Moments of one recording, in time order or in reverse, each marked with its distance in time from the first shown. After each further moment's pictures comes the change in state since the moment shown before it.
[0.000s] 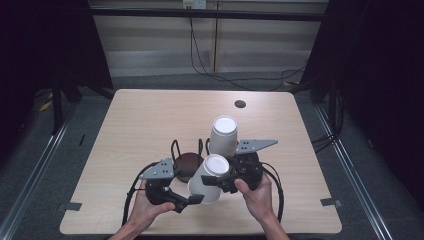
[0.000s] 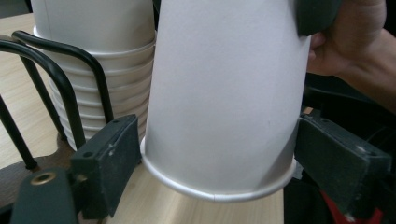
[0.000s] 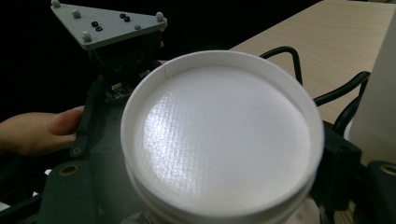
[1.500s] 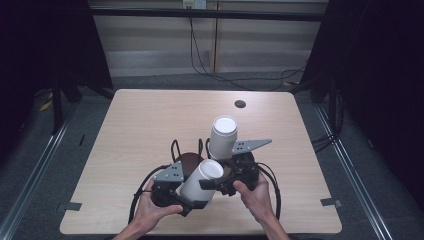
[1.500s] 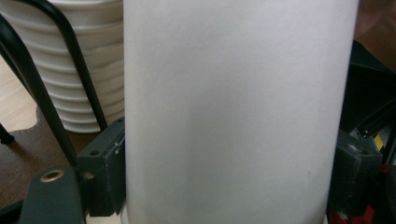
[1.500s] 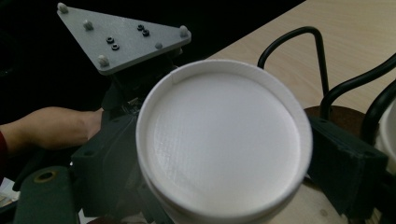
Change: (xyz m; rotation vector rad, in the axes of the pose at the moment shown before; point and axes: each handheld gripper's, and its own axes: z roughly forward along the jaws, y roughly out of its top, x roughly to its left) left arm -0.003 -0.003 0.013 0.145 0.000 -0.013; right arm -0.005 -0.003 0.007 0.036 0.067 0.049
